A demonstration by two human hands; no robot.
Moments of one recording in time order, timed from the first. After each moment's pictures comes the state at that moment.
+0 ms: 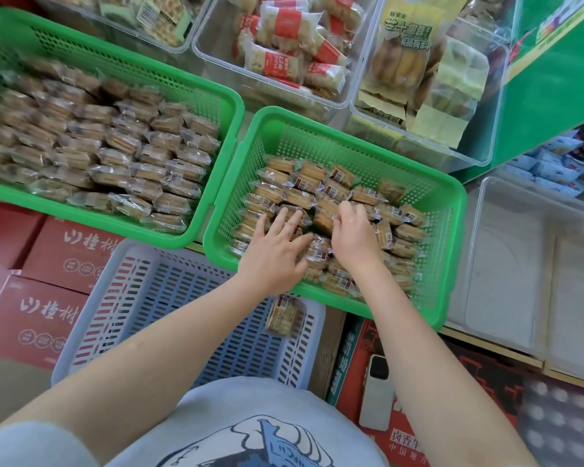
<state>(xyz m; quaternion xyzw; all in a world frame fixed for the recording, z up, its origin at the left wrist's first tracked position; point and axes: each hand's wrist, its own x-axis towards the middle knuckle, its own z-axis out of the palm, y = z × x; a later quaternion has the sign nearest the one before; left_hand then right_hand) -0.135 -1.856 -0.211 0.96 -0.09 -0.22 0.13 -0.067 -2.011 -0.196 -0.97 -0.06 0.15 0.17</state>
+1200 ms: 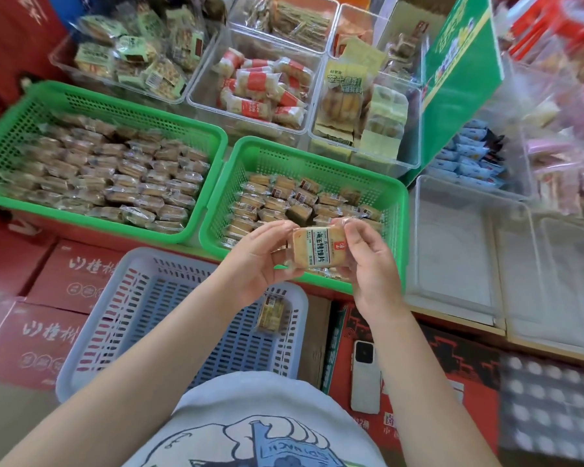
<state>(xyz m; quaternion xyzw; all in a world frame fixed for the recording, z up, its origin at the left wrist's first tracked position) -0.212 -1.869 -0.071 0.41 0.18 -0.22 0.87 -0.201 -2.045 -0.046 -0.66 0.13 0.12 0.73</state>
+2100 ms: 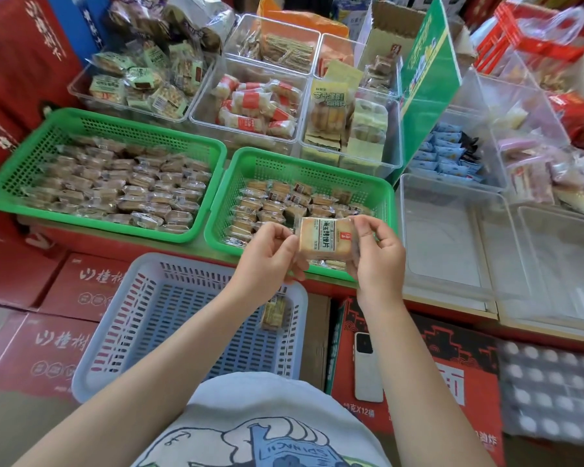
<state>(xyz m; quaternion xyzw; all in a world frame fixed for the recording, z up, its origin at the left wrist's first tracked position) -0.268 -1.887 -0.039 0.73 0.07 -0.08 0.67 -0.241 -2.049 -0.032 -0.69 0.19 -0.05 0.70</state>
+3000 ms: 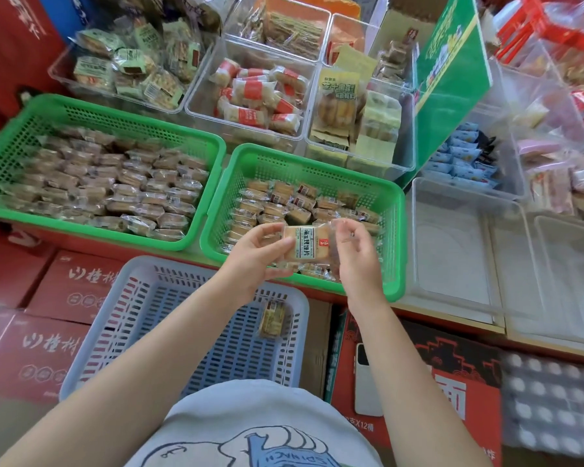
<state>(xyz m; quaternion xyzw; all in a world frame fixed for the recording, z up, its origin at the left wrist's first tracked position) -0.207 -1.863 -0.086 0.52 0.21 -0.18 0.81 -0.197 -2.033 -0.065 -0.78 0.13 0.08 0.60</state>
